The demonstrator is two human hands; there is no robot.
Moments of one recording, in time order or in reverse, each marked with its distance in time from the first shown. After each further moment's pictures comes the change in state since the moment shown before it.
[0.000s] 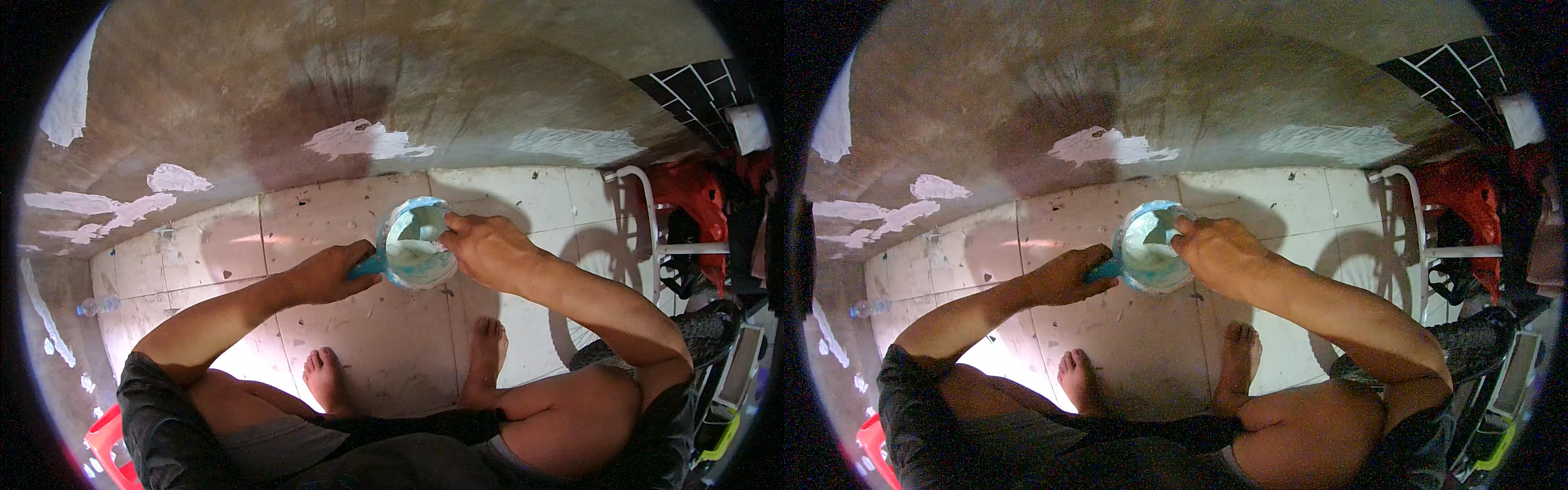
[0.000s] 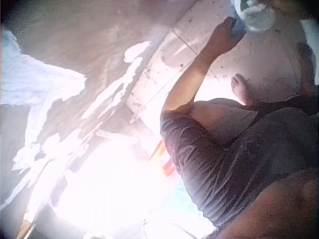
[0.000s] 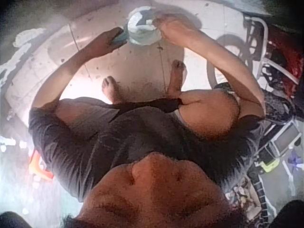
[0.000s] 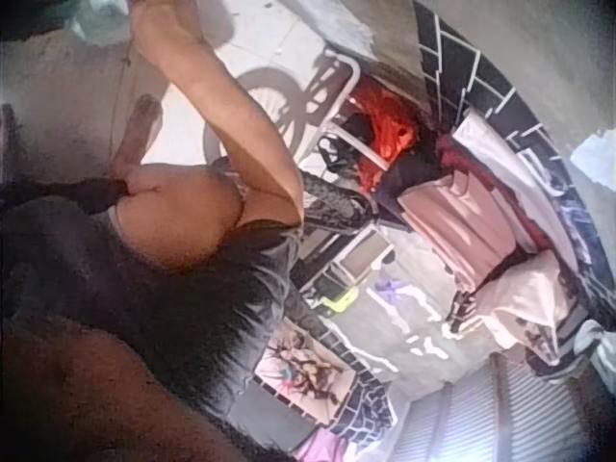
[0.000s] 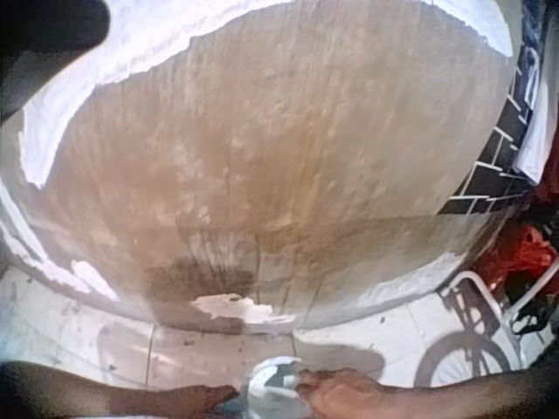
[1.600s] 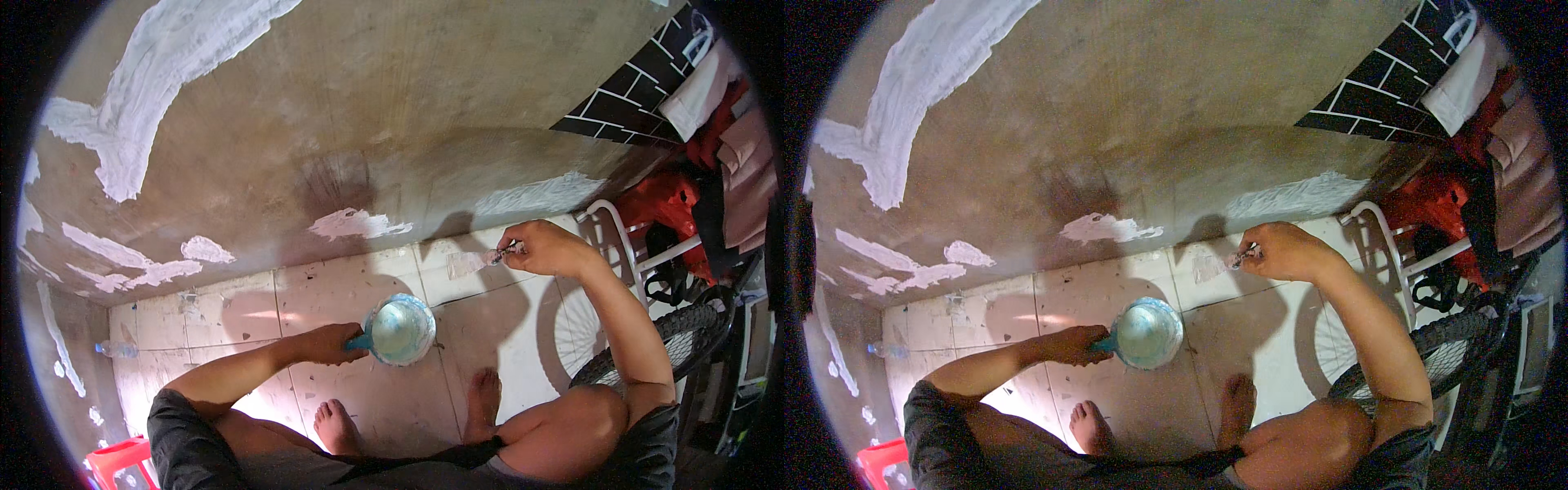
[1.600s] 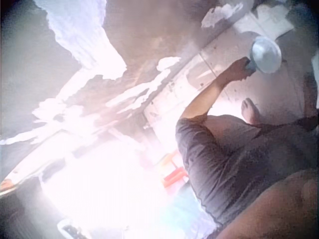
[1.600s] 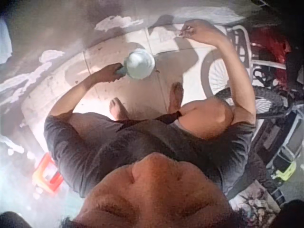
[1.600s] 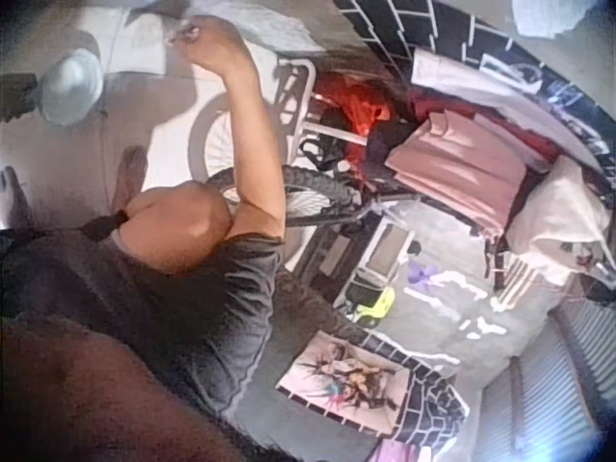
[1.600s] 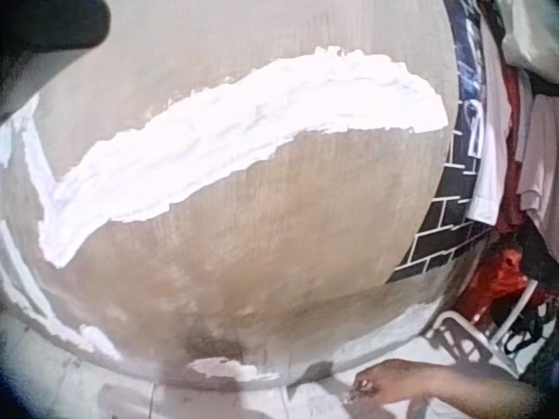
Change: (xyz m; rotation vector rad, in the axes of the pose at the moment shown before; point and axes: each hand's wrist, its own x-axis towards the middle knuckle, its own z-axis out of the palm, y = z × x) left_hand -0.021 0.009 0.008 -0.042 -0.283 -0.292; right_hand -0.087 0.062 -0.112 0.344 0.027 0.461
